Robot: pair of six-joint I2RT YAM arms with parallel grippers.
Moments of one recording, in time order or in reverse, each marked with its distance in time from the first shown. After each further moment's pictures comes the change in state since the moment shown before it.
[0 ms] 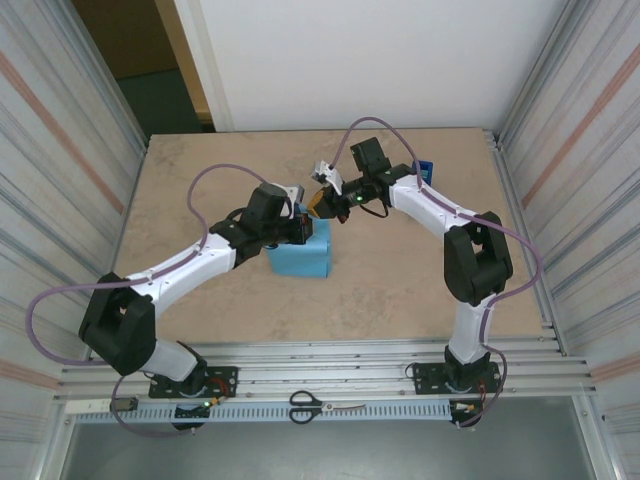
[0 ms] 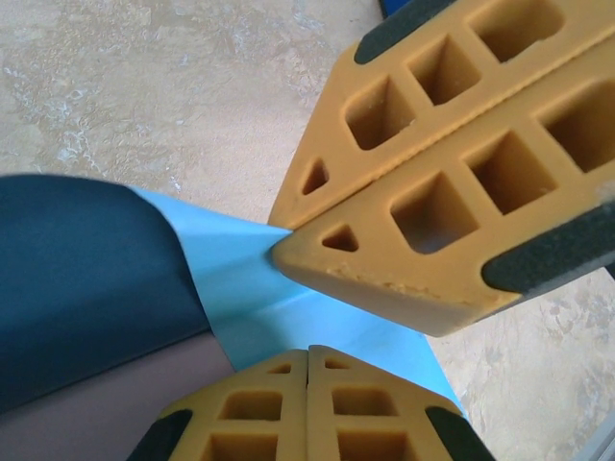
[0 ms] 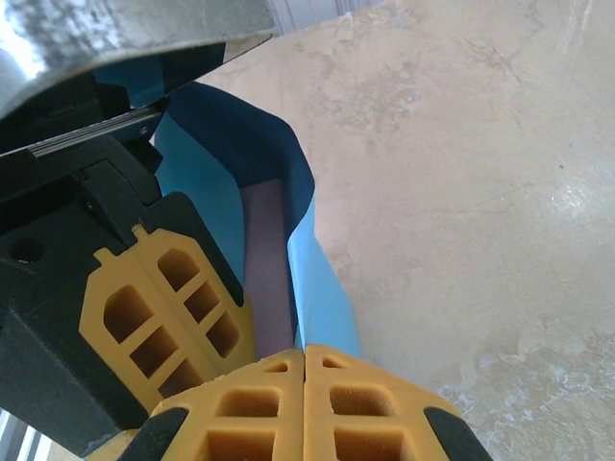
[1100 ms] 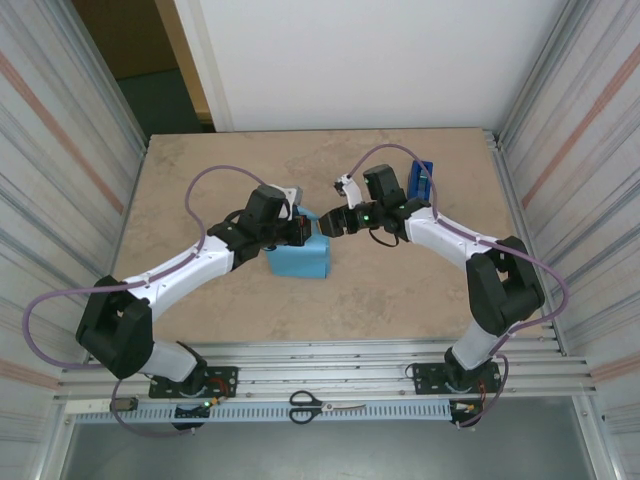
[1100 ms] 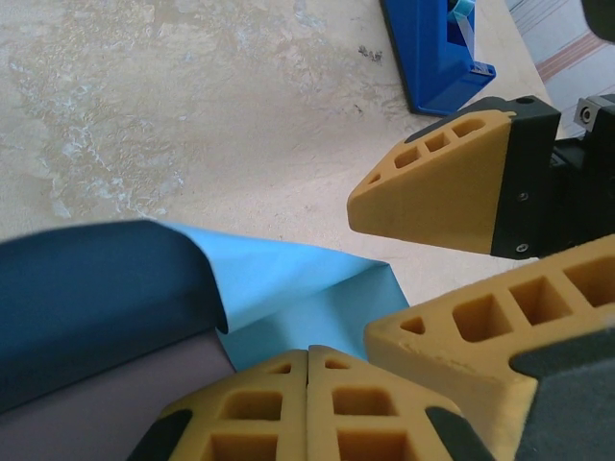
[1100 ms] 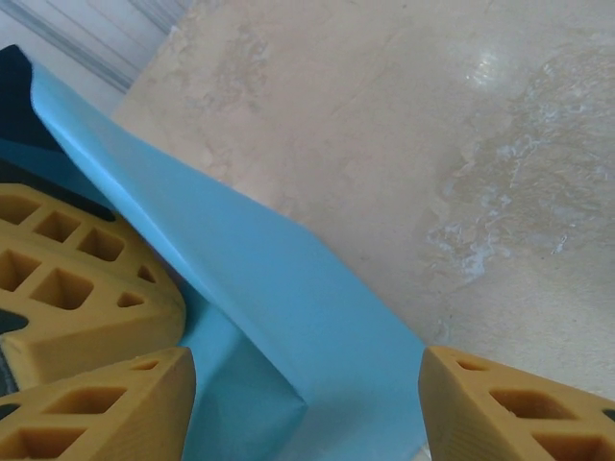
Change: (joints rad) left arm 0.000 -0.020 -0.016 -0.001 -0.003 -0.001; right arm 0.025 -0.249 -0.414 0.304 0.320 0.680
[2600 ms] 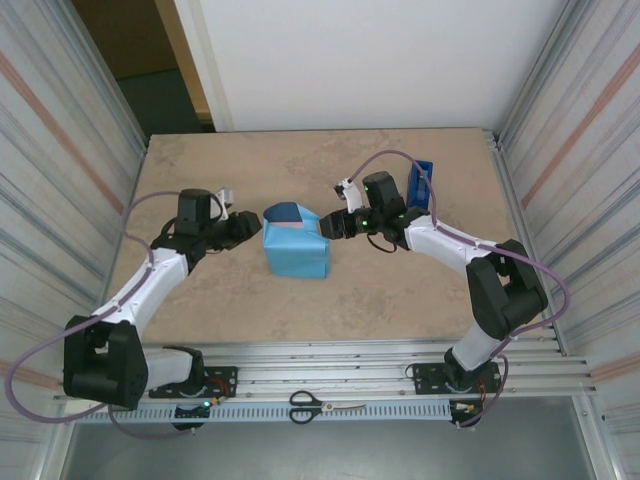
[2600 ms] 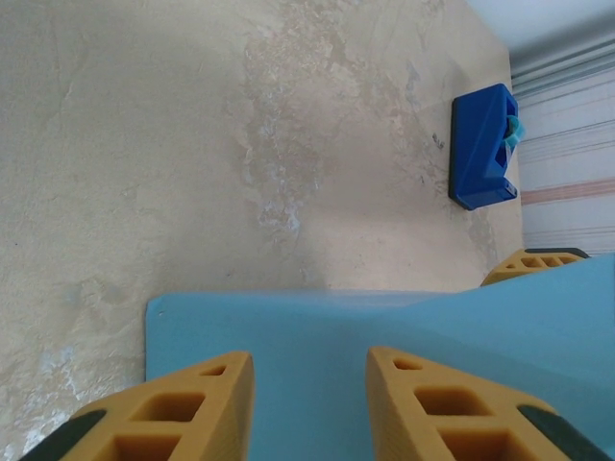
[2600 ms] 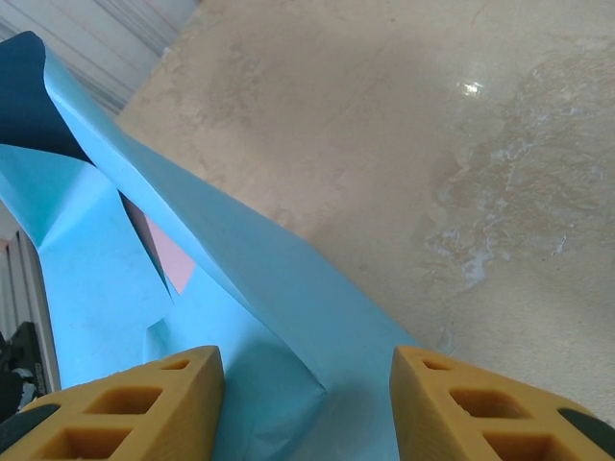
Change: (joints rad) left arm 0.441 -0.183 -0.197 -0.018 0.337 -0.140; right arm 0.027 -0.024 -0.074 0.102 0.048 0.055
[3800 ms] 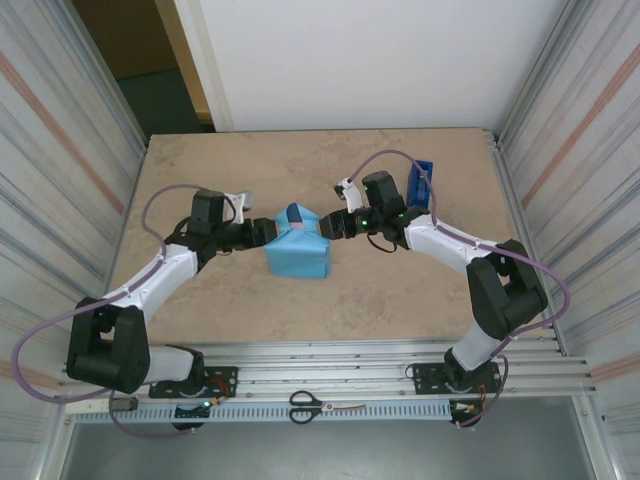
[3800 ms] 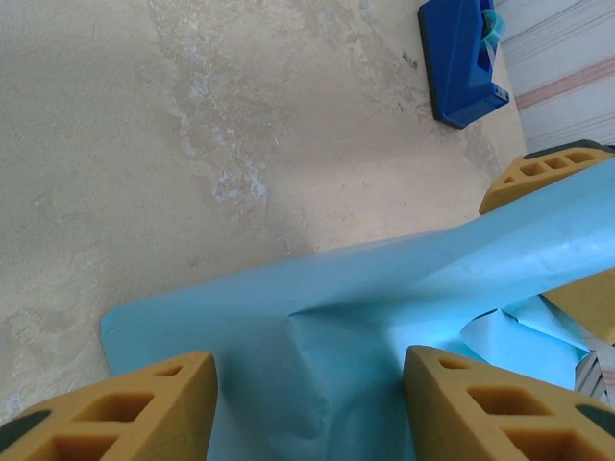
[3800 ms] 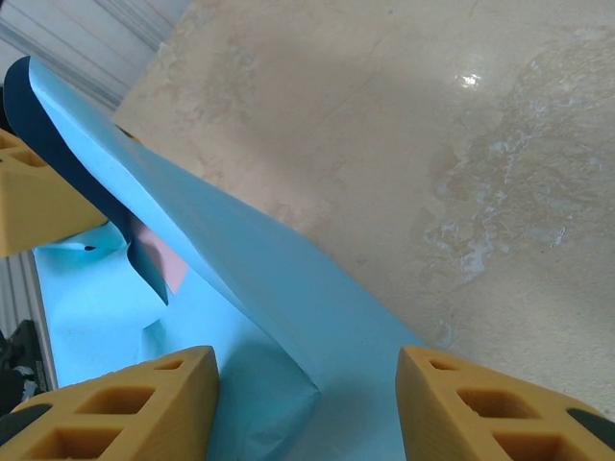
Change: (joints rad) left arm -0.066 0.070 -0.003 0.040 0.068 0.206; right arm 0.002 0.000 0.012 -0.029 0.005 0.001
